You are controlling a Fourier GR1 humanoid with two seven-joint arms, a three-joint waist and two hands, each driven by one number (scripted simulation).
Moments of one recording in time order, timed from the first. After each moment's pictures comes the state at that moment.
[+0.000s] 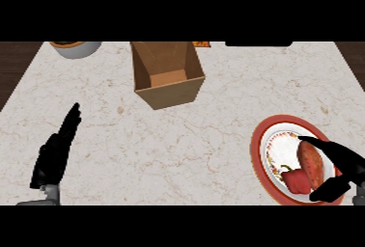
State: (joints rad) left arm 0.01 0.19 0.03 -1.56 -0.18 0.06 0.10; right arm -0.03 -0.48 -0.01 -1.38 0.64 0.48 0.13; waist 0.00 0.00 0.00
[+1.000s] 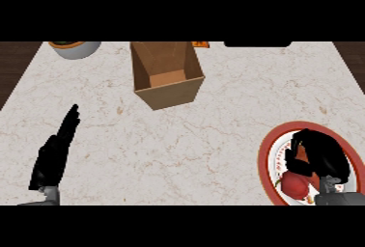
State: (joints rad) left arm 0.02 0.17 0.05 -1.57 -0.20 0.05 0.10; right arm -0.04 -0.28 0.05 -1.52 1.00 0.14 0.37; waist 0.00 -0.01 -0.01
